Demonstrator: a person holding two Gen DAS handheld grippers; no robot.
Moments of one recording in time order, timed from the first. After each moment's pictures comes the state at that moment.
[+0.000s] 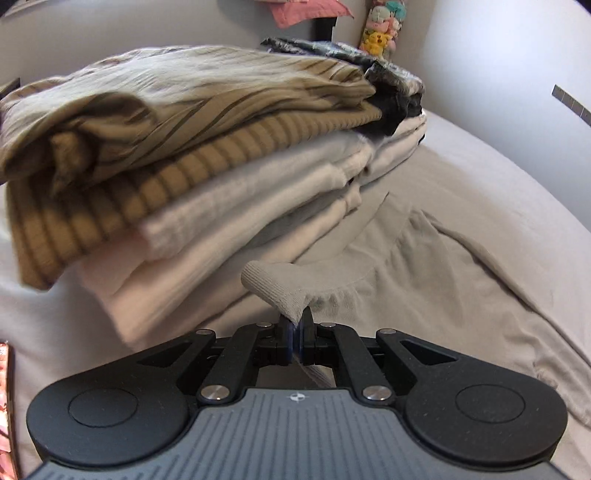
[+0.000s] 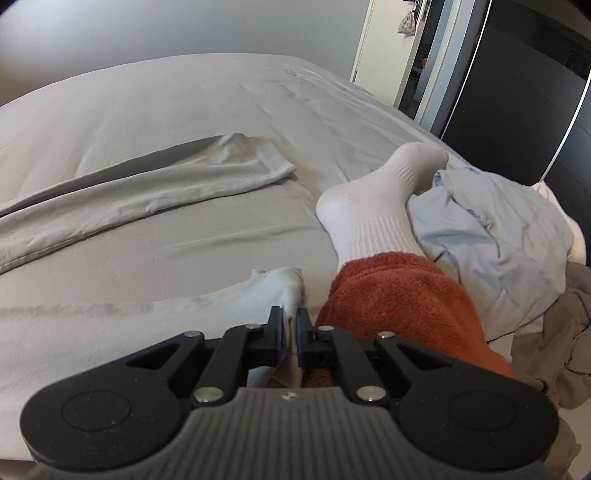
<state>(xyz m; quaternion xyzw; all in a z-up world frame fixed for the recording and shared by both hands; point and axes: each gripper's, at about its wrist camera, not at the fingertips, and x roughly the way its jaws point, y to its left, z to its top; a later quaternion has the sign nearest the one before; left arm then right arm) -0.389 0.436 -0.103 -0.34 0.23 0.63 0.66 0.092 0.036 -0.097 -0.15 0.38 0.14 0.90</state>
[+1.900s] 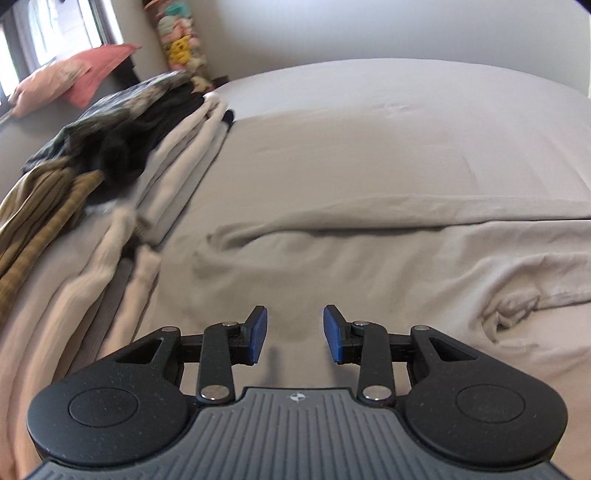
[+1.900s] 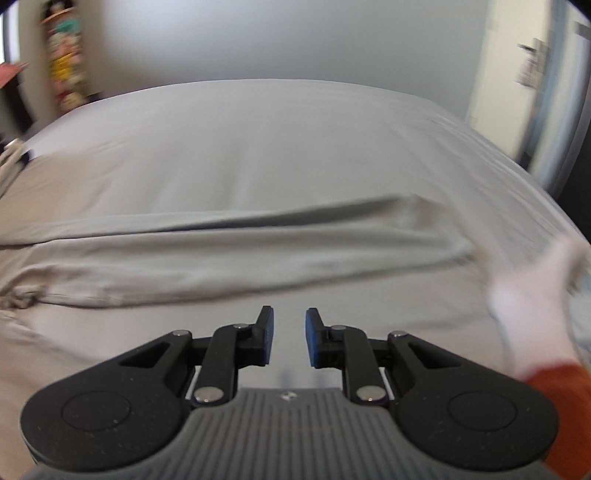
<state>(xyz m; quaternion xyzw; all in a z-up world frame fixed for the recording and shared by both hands) -0.207 0.477 -0.123 -0.10 0.40 0.48 0.78 0.065 0.189 -0.088 -0.16 0.34 0.36 0.86</state>
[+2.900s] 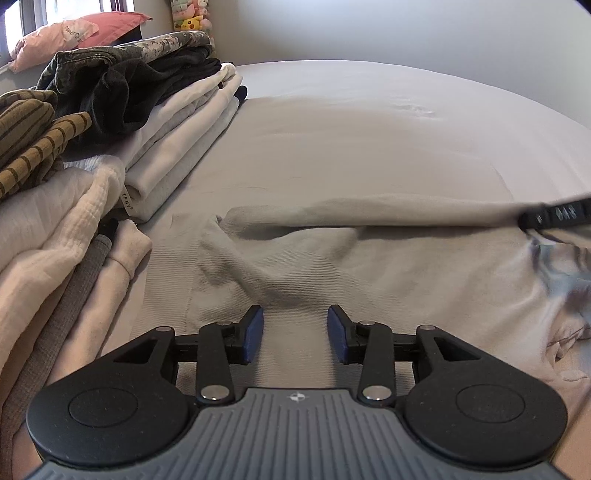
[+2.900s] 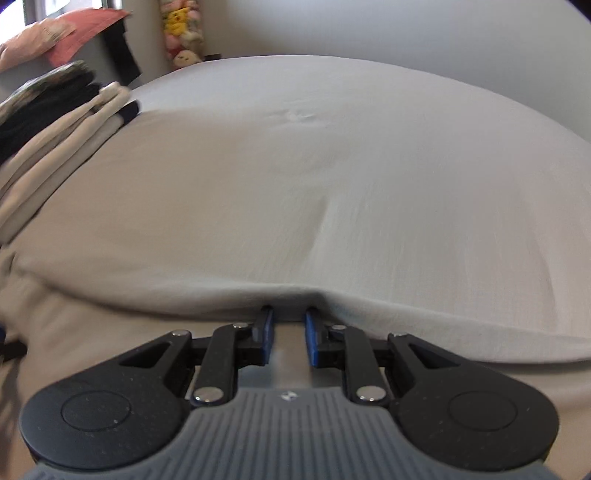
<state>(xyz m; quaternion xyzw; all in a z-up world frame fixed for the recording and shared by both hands) -0.233 0.532 -0.155 -0.17 0.37 0.47 0.79 0.036 0.472 -0.148 -0.19 0.35 0.48 0.78</state>
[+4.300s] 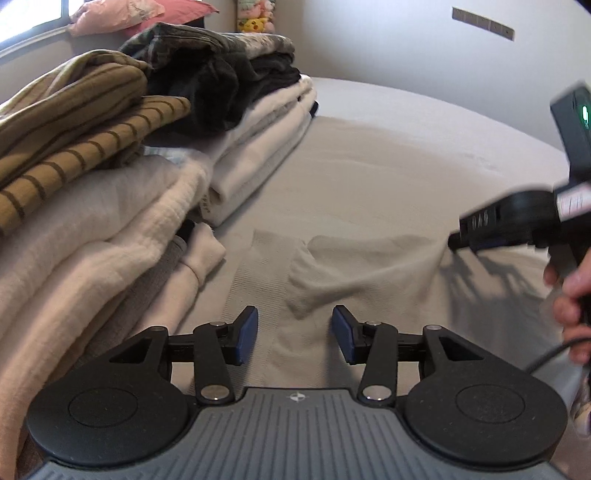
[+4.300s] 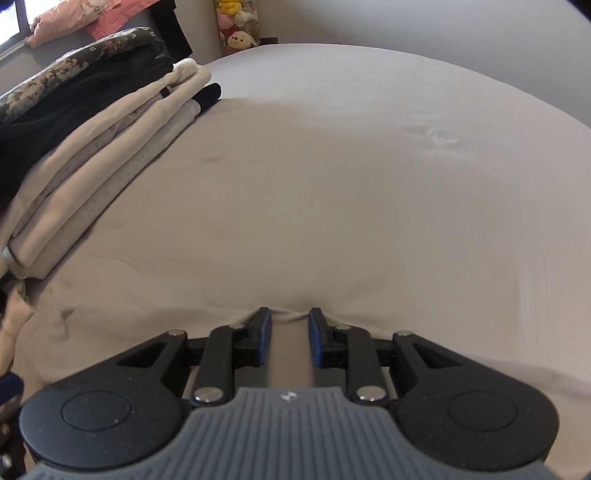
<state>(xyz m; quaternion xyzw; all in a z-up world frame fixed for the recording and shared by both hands) -0.273 0.561 -0.143 -0.21 0.31 0.53 0.76 -0.042 0.598 -0.147 -0.21 0.37 0.54 0.73</state>
